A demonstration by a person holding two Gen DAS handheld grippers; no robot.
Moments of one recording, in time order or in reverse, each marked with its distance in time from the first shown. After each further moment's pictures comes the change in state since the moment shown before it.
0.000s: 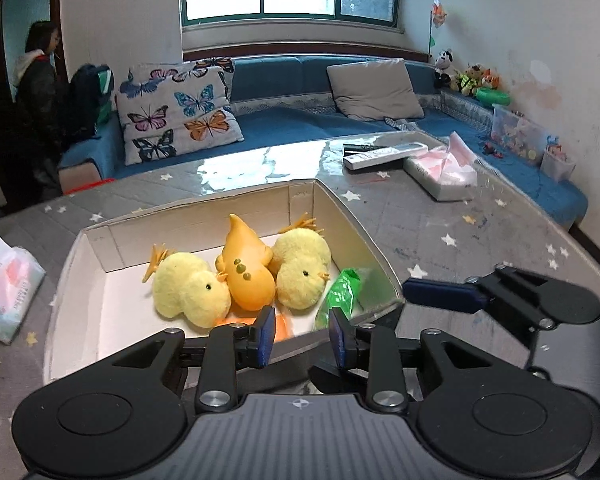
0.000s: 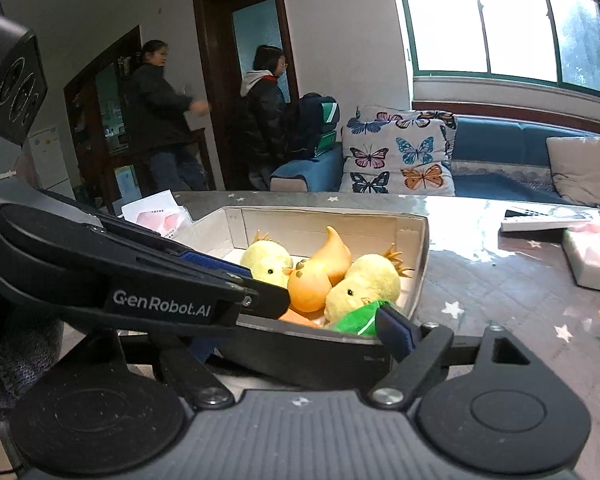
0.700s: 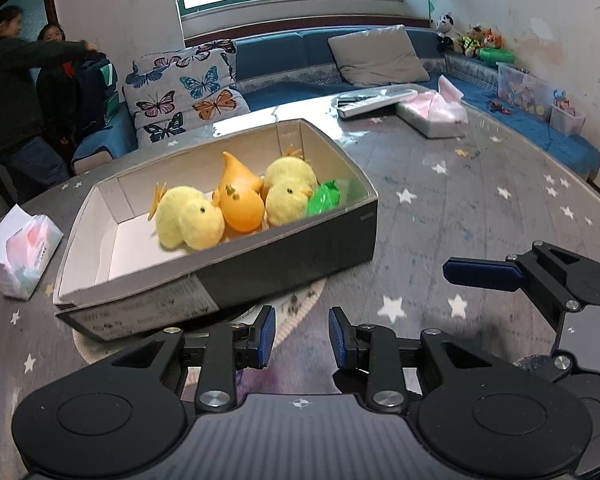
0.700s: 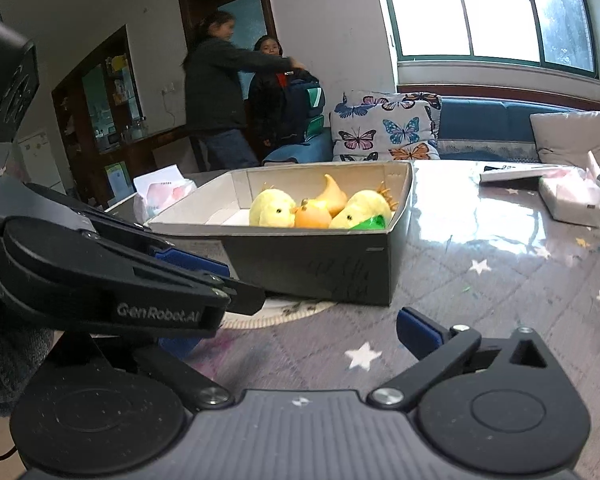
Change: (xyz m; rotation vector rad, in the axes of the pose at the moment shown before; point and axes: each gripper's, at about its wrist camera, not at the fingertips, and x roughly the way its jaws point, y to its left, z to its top) left arm -0.017 -0.031 -0.057 0.059 0.068 0.077; right arm -0.039 0.013 -0.056 0.051 0.032 -0.019
